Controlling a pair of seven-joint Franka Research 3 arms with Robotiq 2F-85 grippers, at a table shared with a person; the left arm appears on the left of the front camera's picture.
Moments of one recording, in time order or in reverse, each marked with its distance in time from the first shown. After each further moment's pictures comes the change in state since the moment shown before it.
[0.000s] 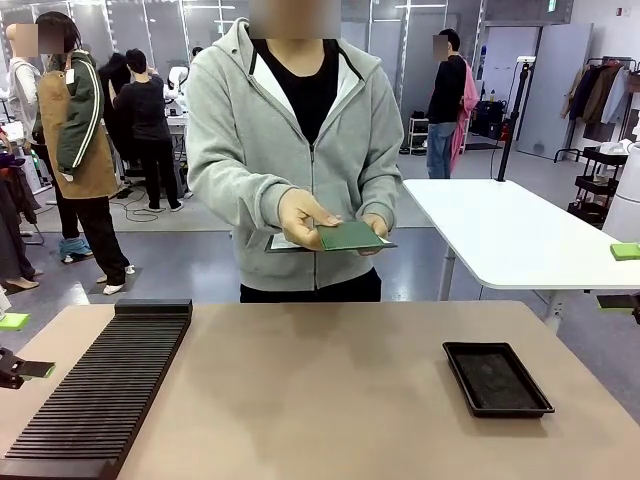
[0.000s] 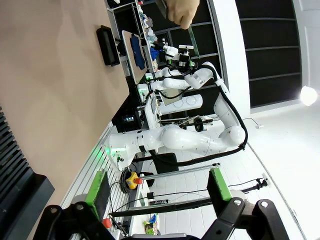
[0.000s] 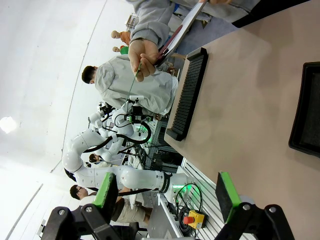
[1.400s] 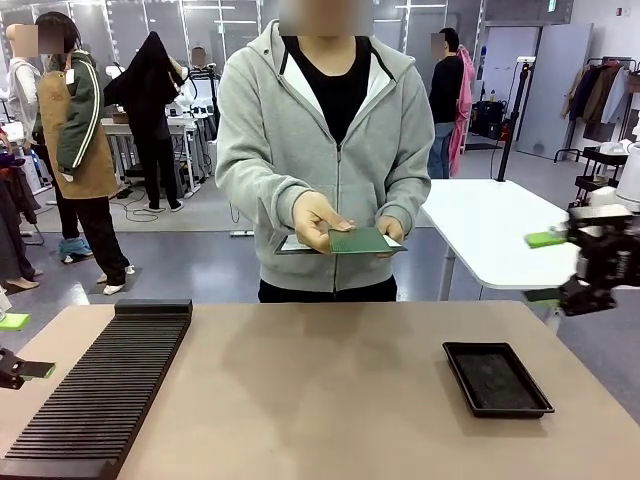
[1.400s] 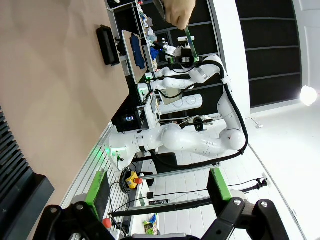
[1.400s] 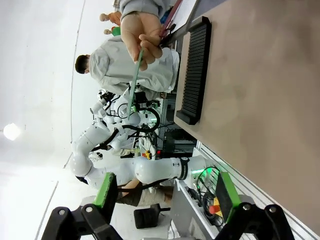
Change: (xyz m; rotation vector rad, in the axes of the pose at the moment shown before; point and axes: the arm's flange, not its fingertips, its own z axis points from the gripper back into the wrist) left arm 0.000 0.000 -0.001 0.000 0.001 0.001; right arm 0.019 0.031 -0.113 -0.029 0.153 -0.164
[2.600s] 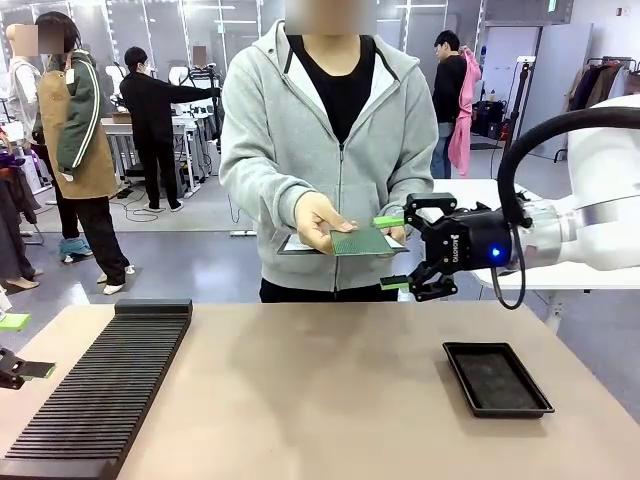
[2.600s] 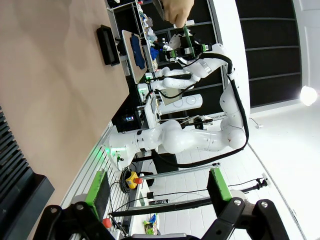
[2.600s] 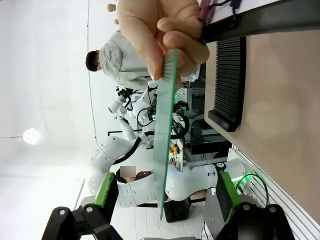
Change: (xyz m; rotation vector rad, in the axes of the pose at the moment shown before) left arm 0.000 0.000 0.000 0.000 0.000 0.000; right arm 0.029 0.030 -0.171 0.093 0.089 -0.124
